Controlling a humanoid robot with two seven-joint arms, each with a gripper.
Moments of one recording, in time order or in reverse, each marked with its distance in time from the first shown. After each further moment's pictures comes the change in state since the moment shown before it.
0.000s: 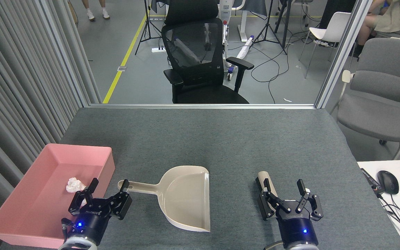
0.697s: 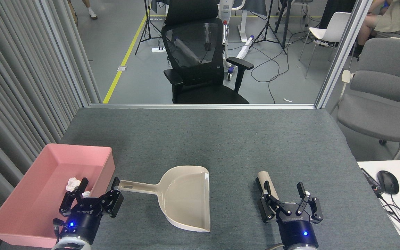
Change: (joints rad) left arm -0.001 0.008 0.031 -0.003 -0.001 0.029 0.004; right arm 0.011 0.000 0.001 0.001 -0.011 0.000 -0.007
